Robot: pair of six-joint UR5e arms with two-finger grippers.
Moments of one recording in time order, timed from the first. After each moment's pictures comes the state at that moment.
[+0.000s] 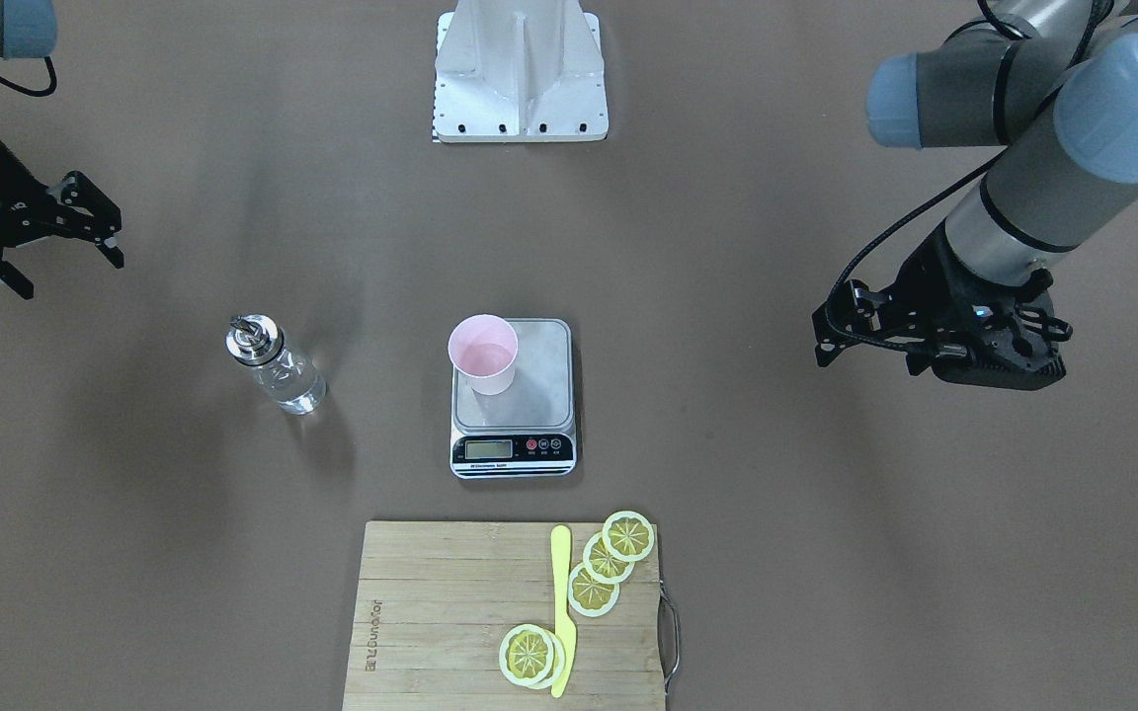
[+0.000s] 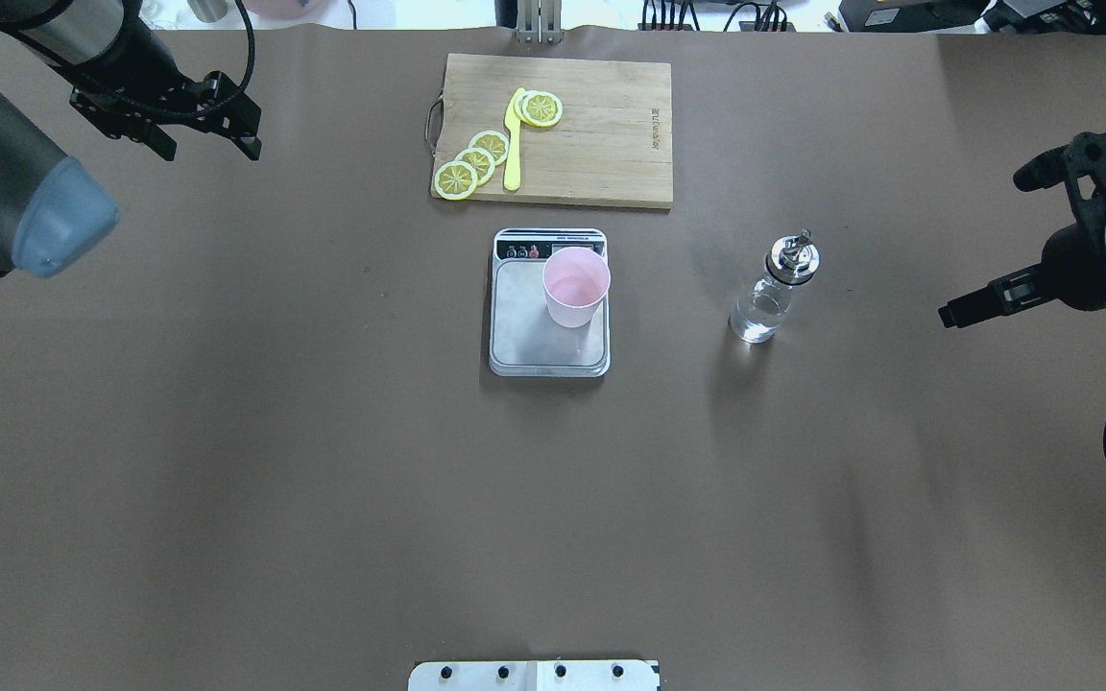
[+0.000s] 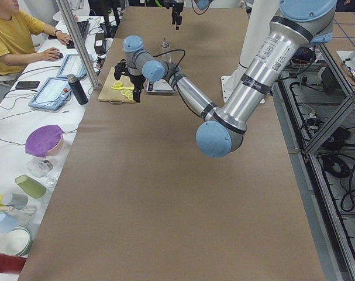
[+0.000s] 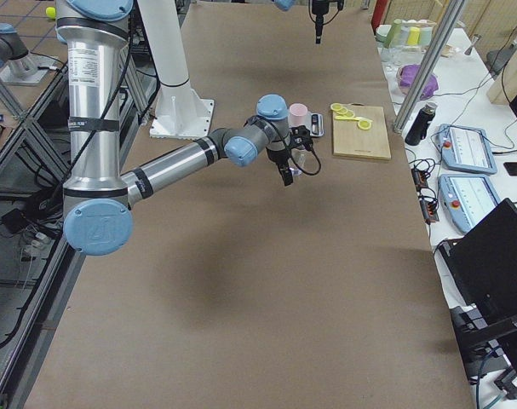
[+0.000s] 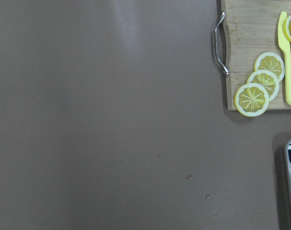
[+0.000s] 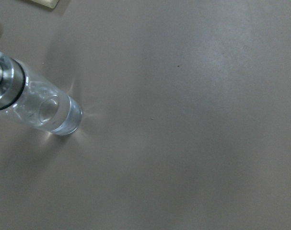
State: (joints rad) left arm -1.05 -2.12 -1.71 -1.55 -2.26 -0.74; right arm 0.94 -1.59 2.04 -1.28 2.11 0.59
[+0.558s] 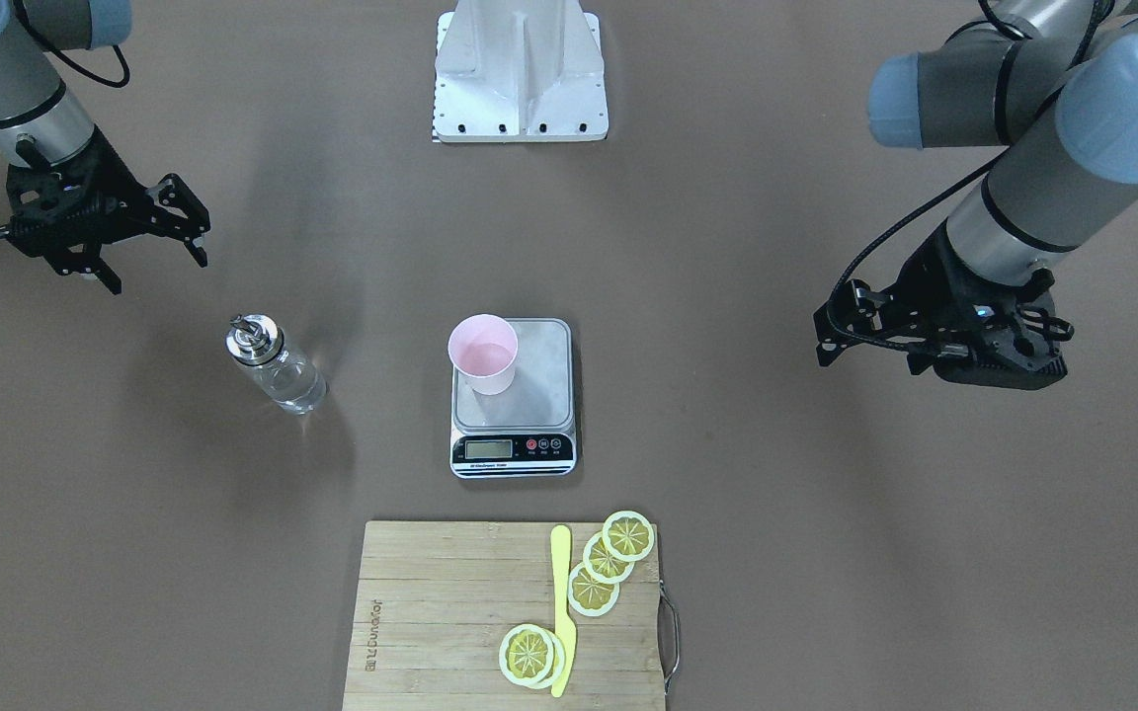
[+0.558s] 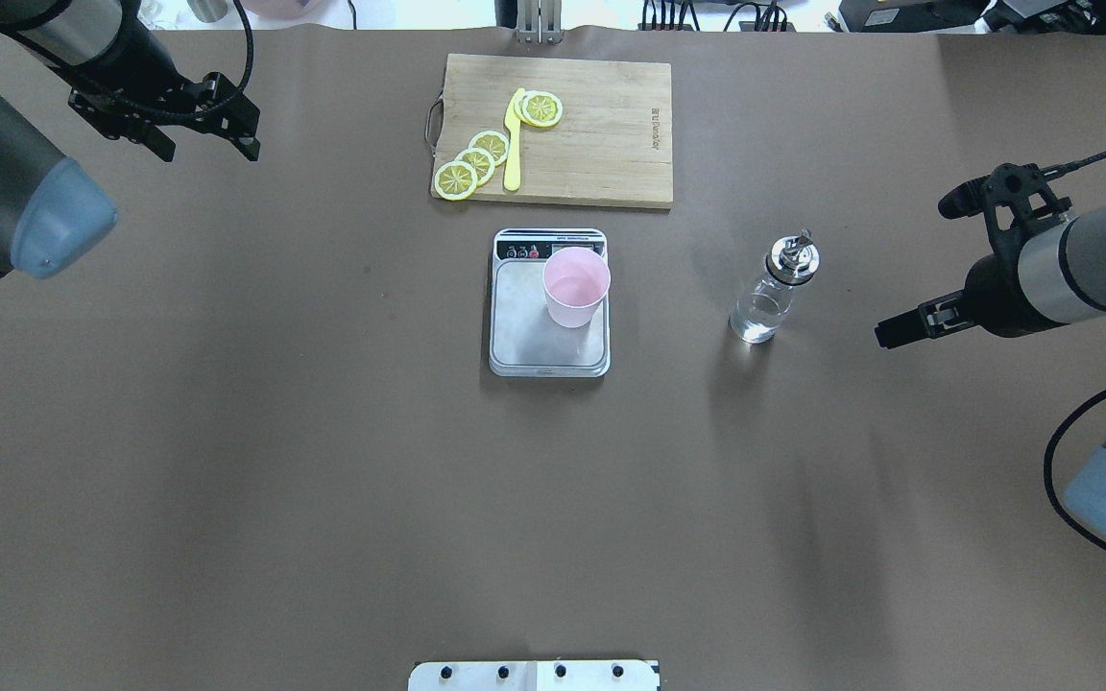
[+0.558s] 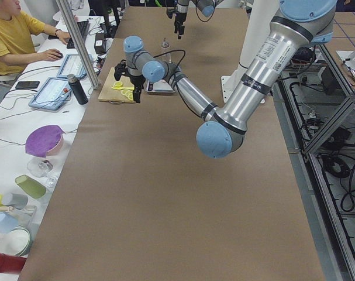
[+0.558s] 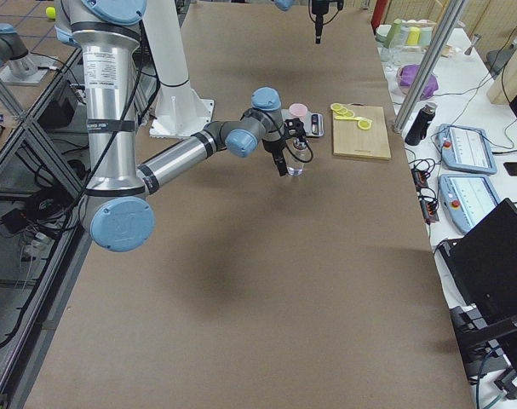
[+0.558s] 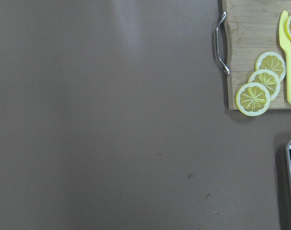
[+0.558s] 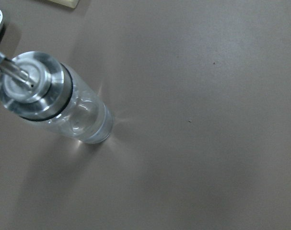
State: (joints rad) left arm -1.05 -2.12 -1.71 -1.55 -2.26 -0.74; right arm 0.78 -1.55 2.07 -1.27 1.96 0.71
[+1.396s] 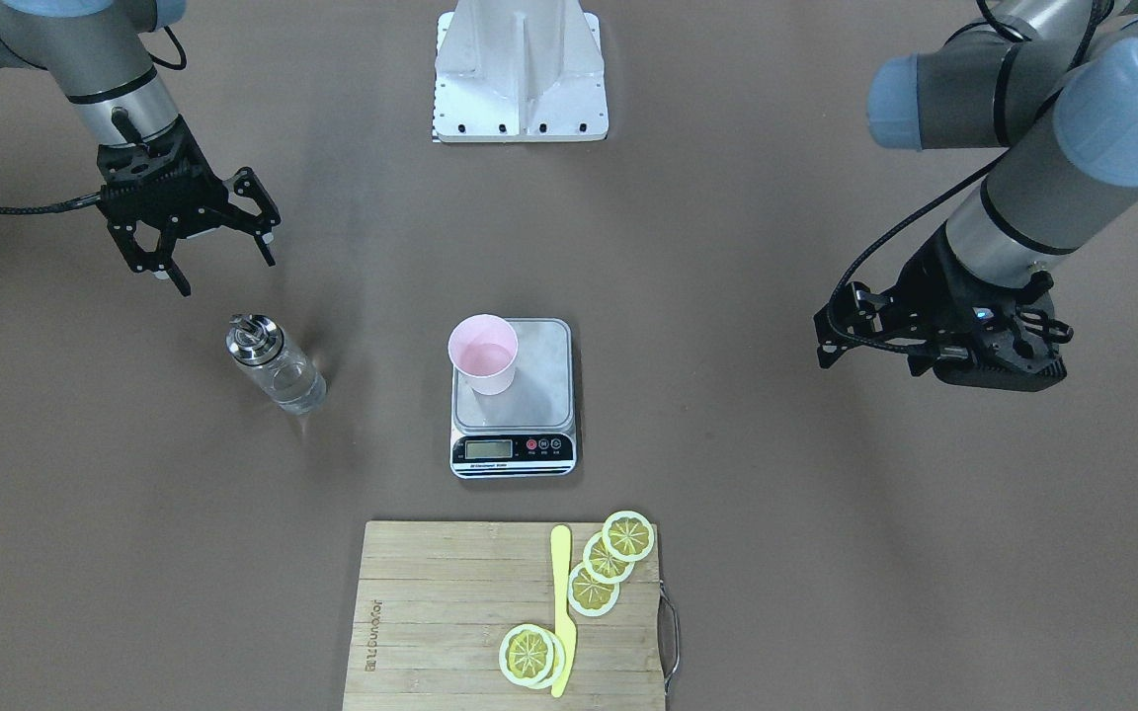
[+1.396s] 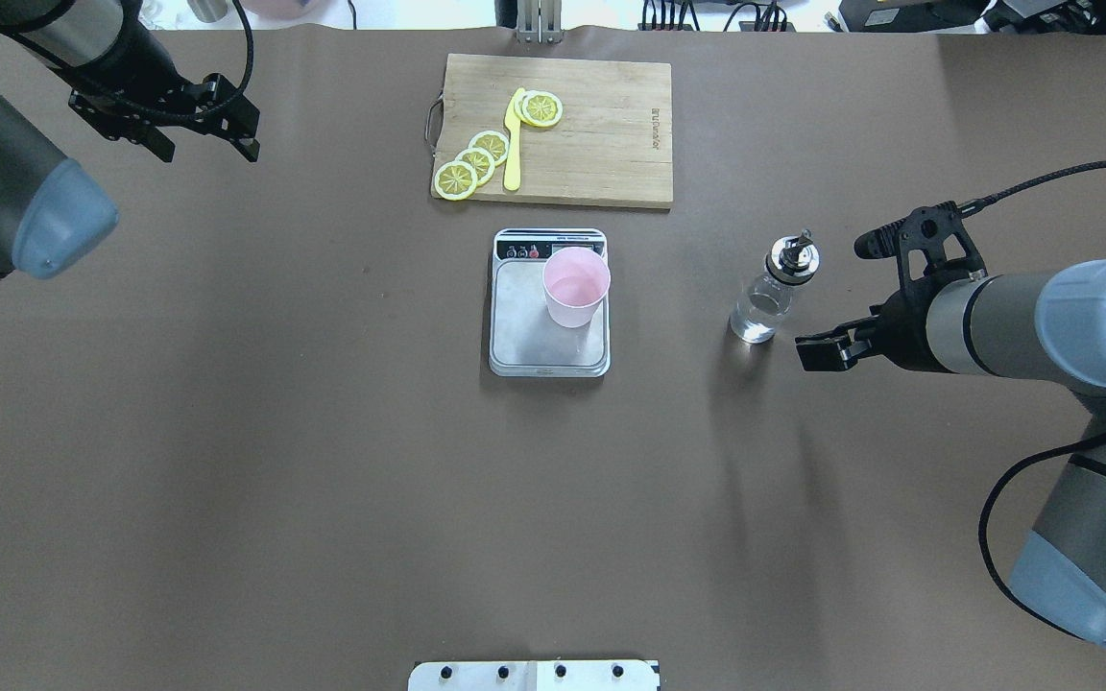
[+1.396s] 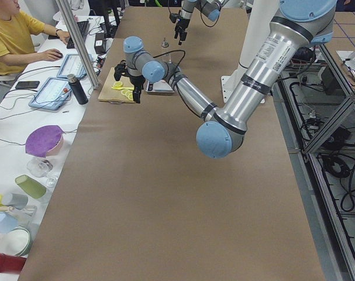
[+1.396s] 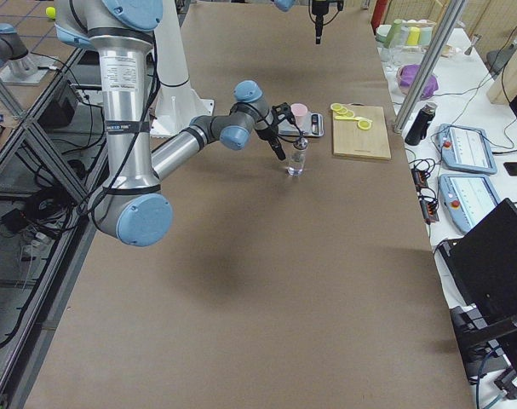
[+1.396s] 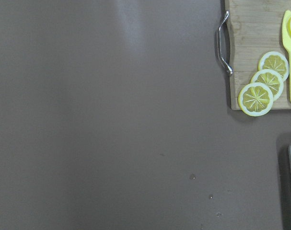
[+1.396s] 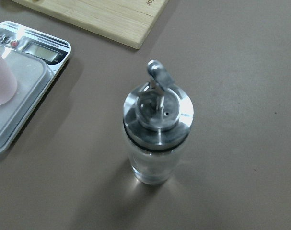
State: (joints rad) left arm -1.05 -2.12 -1.71 -1.55 -2.26 -0.74; right arm 0.62 -1.53 2.07 -1.13 1.69 0.78
